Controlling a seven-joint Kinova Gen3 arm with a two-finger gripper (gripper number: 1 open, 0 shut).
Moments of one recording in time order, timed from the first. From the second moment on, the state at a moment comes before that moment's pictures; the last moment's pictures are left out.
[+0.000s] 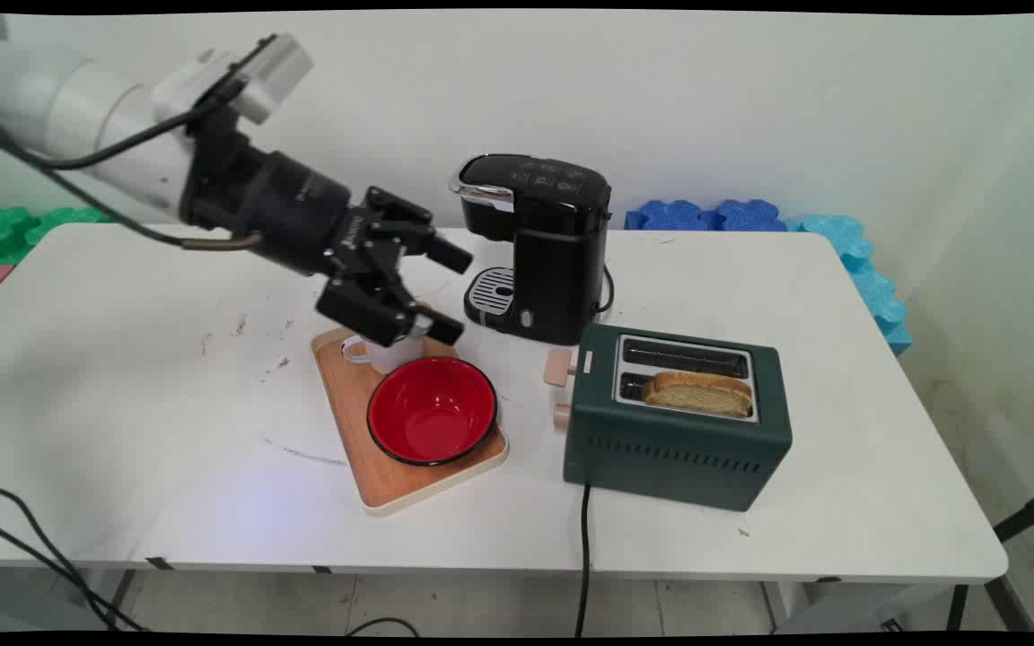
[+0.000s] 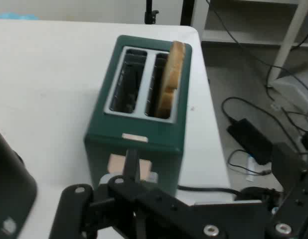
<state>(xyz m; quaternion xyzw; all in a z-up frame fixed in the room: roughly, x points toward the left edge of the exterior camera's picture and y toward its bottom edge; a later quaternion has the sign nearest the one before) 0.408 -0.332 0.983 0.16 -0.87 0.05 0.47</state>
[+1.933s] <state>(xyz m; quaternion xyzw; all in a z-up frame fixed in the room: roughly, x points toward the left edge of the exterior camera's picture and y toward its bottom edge) 0.297 -0.397 0.924 0.07 -0.95 0.07 0.31</state>
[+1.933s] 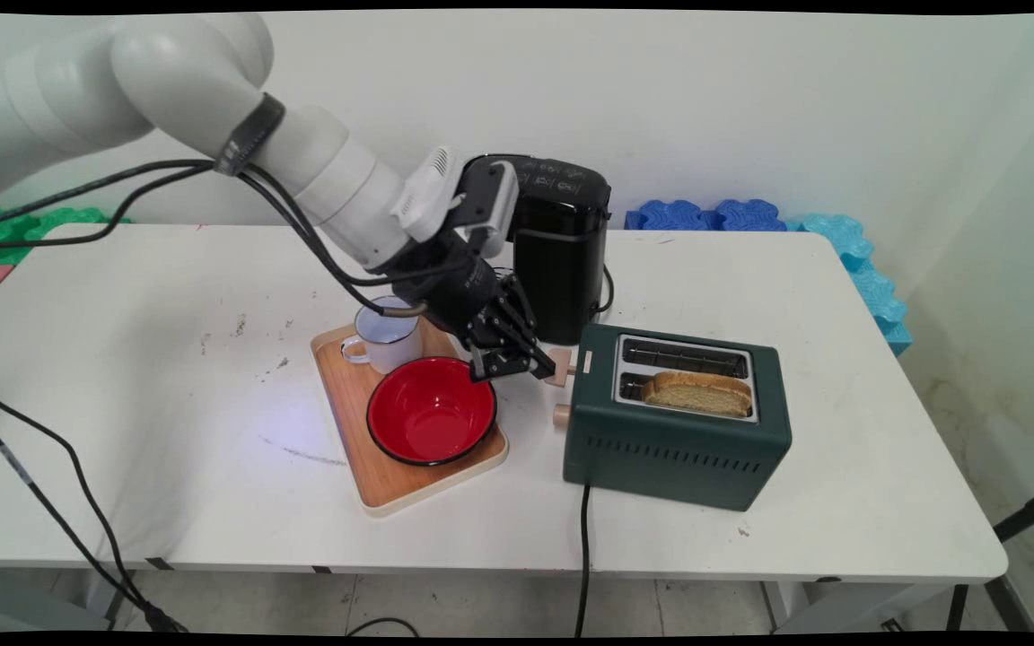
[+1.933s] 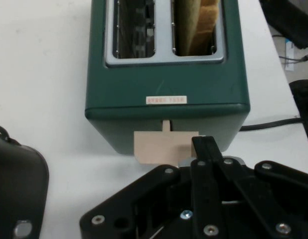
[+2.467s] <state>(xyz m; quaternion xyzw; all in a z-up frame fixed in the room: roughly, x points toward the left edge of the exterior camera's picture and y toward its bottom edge) 0.282 -0.408 0.915 0.08 -0.95 0.08 0.29</state>
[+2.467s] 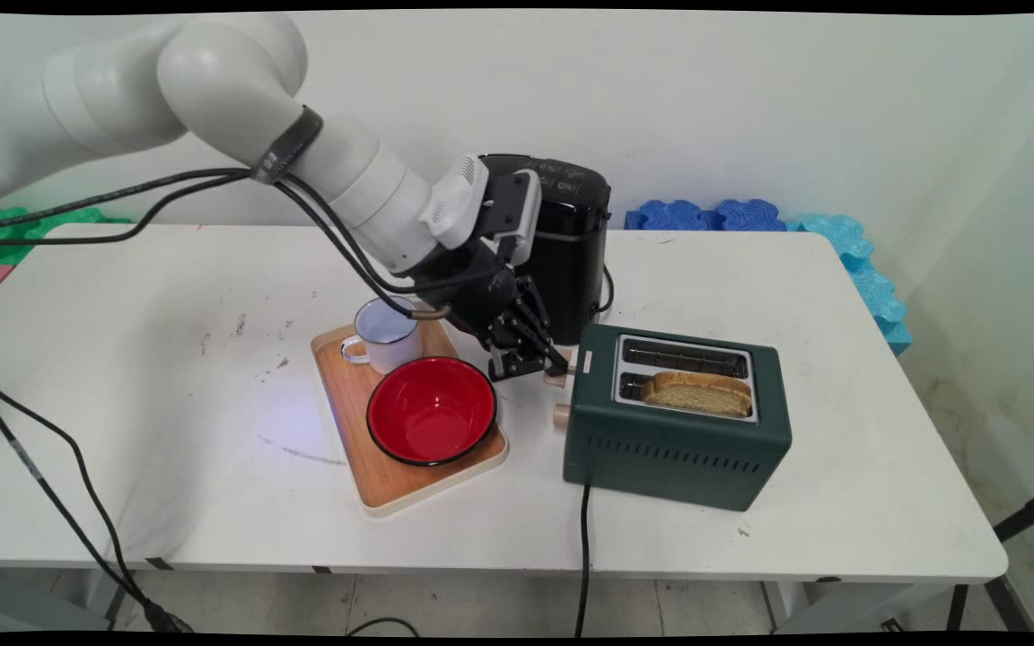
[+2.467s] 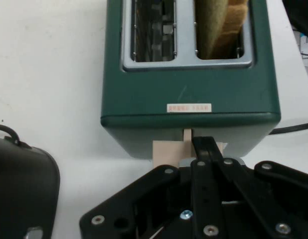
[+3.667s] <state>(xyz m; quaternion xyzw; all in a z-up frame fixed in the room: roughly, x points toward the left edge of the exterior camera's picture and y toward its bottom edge) 0.273 -0.417 0.884 0.09 -0.95 0.08 0.28</state>
